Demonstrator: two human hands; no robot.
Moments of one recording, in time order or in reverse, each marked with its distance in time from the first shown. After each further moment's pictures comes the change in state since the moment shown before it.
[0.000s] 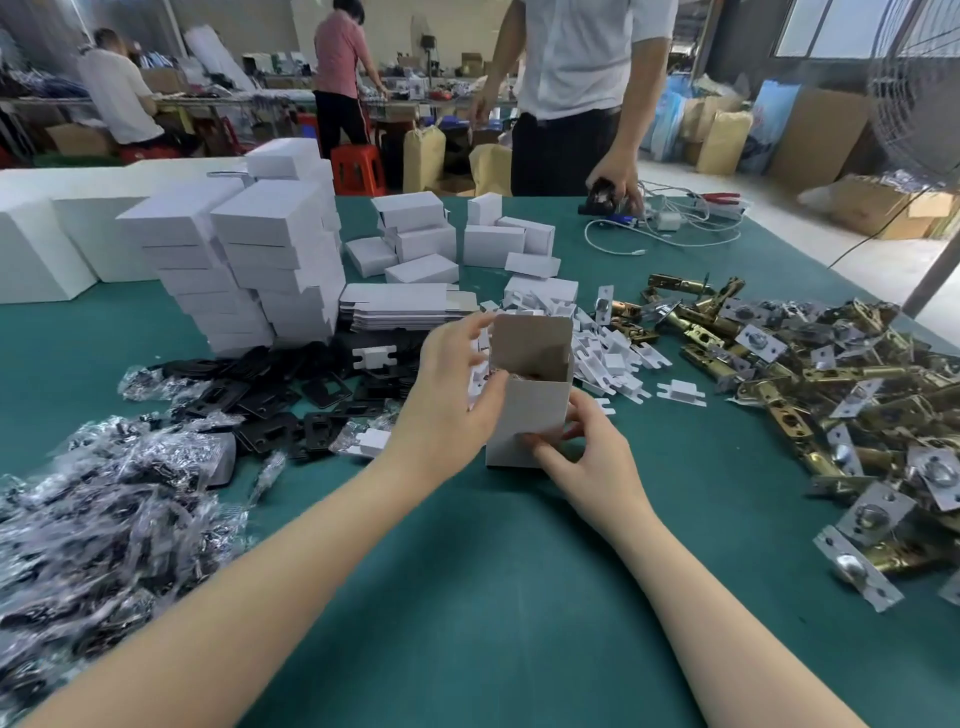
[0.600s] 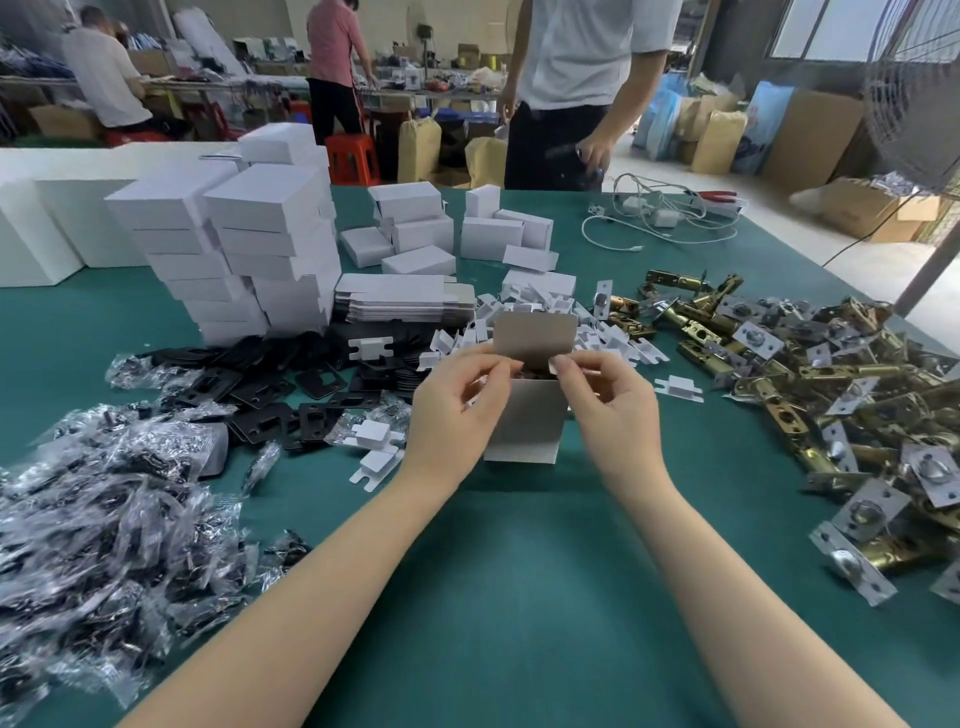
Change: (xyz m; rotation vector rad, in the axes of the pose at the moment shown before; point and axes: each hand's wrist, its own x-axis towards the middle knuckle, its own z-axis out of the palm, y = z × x) left_hand -0.009 -0.011 0.023 -0.282 0.180 -0.049; right_hand 0.017 -0.039 -0.010 0.272 0.235 -0.096
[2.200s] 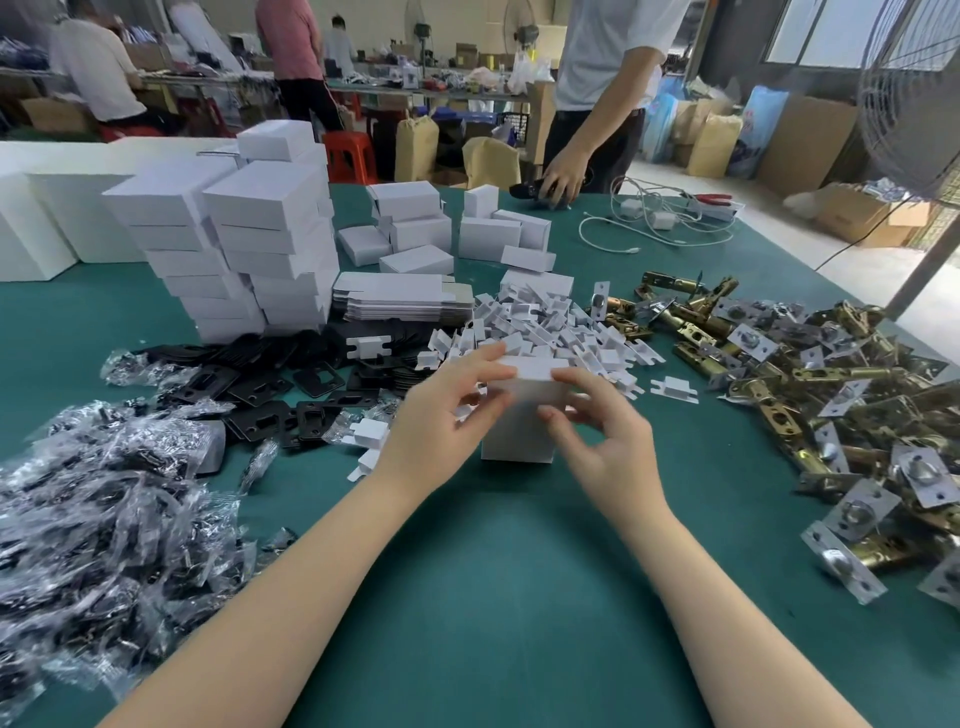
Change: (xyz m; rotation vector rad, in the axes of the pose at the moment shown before) left_hand -0.001 -0.020 -0.018 0.100 -0.170 0.185; right_hand -0.021 0.018 -0.012 -0.239 -0.138 -0.231
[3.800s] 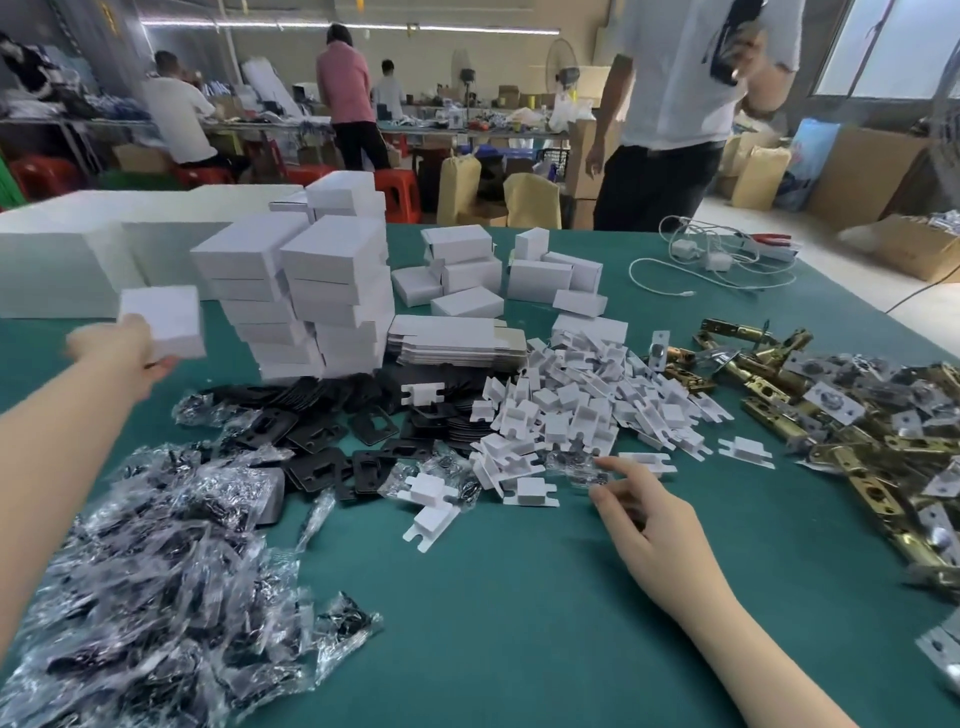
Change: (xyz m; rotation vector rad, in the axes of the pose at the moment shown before) left_hand 0.068 -0.123 -0.335 0.117 0.995 -0.964; right_hand -0.005 0.017 0.011 -0.145 -0.246 0.363
